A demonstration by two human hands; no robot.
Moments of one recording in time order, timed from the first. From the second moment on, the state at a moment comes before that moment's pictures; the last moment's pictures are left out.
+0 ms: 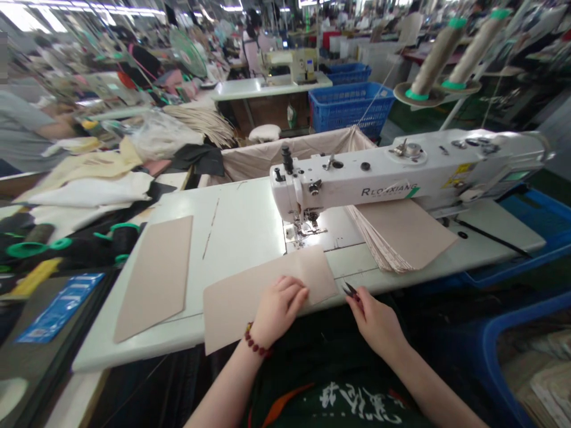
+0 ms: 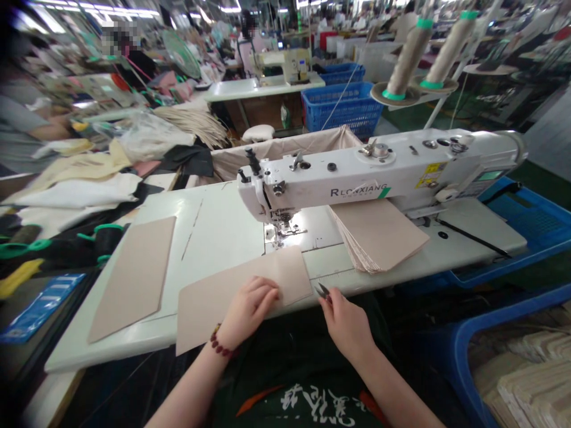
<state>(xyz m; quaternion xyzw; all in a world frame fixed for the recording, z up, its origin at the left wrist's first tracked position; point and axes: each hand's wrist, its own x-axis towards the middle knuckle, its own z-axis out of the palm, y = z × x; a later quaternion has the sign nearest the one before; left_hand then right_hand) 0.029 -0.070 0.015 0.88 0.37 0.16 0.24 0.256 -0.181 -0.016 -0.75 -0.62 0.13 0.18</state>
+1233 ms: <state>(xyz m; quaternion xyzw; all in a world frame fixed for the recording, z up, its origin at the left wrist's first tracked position) -0.288 0.106 0.027 0.52 0.84 0.09 0.08 0.233 -0.111 -0.054 -0.65 -0.73 -0.12 0.19</state>
